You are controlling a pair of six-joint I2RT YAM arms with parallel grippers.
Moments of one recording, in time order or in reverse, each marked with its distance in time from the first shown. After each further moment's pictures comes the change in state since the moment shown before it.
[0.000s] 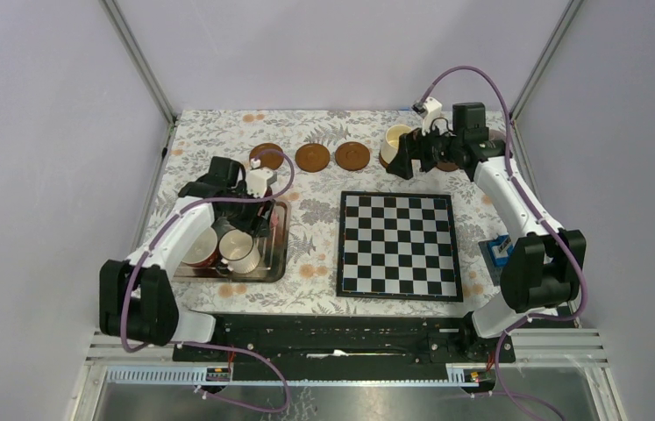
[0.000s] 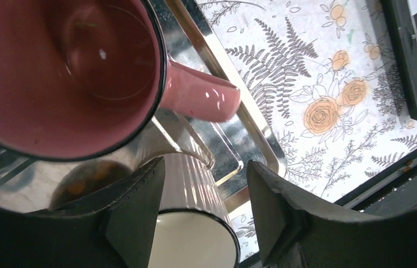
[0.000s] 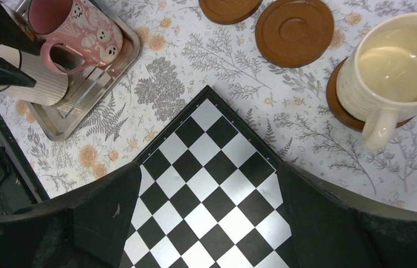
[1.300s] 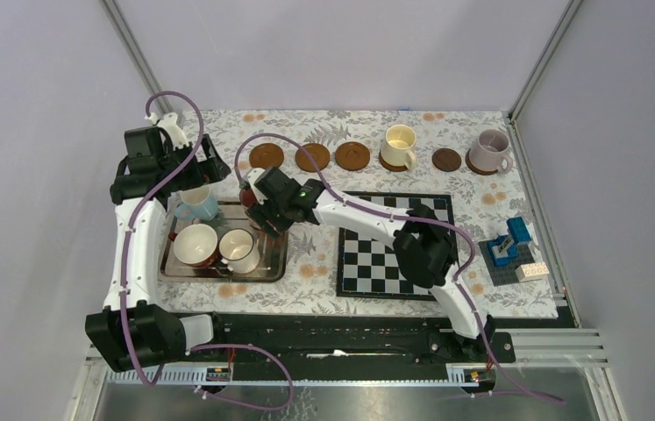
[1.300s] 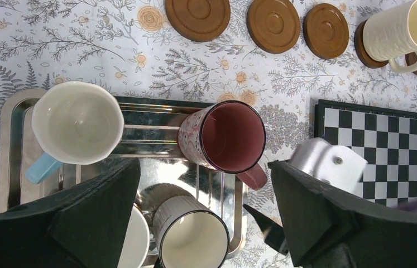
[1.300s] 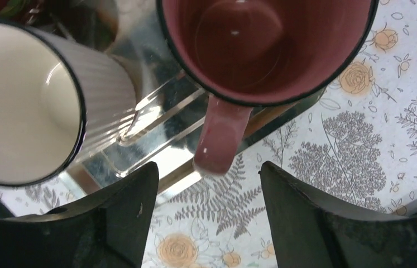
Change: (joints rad) left arm 0.368 -0.161 0.268 0.029 0.012 -0.452; right arm 0.874 0.626 0.539 -0.104 0.719 0.208
